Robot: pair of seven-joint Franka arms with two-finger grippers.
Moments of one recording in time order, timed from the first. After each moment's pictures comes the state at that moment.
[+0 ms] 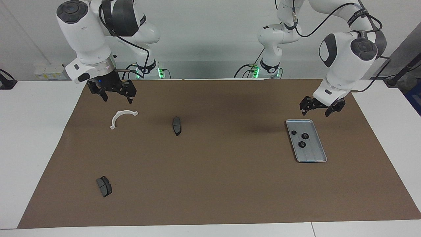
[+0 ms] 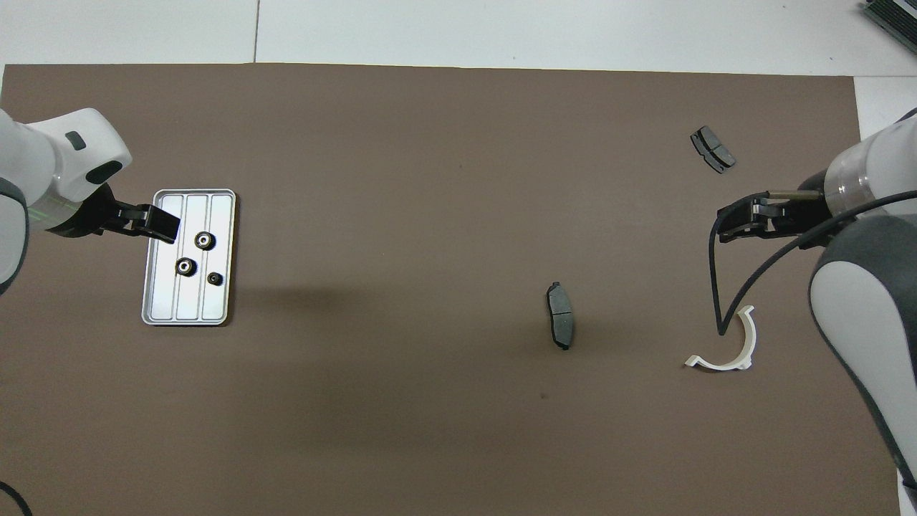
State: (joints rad) left arm 0.06 0.07 -0.14 -1.73 0.06 1.77 0.08; right arm -0.05 0.02 0.15 -1.67 -0.04 1.65 0.21
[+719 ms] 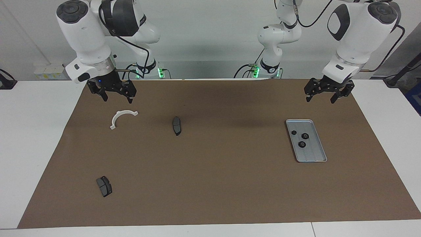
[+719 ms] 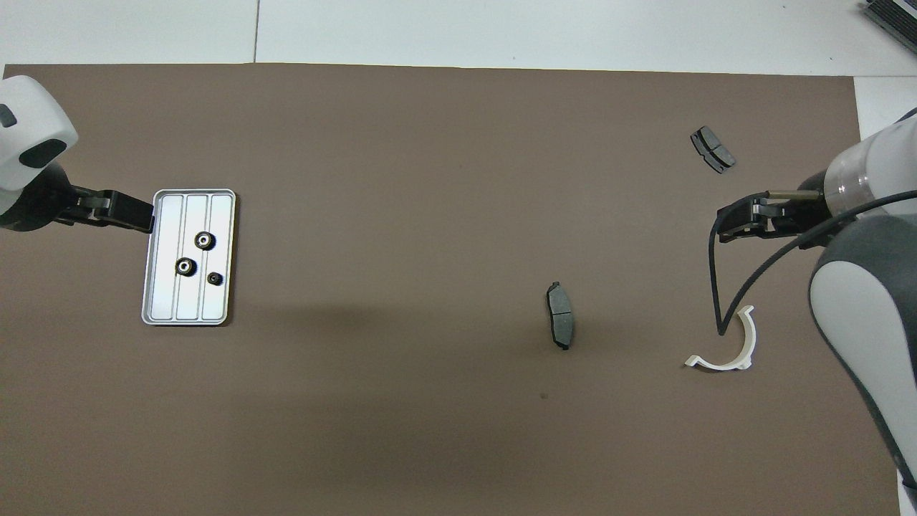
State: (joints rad) left arm 0.06 0.03 -0.15 -1.63 0.01 1.67 0.08; right arm -0.05 0.02 0.15 -1.67 -0.04 1.65 0.21
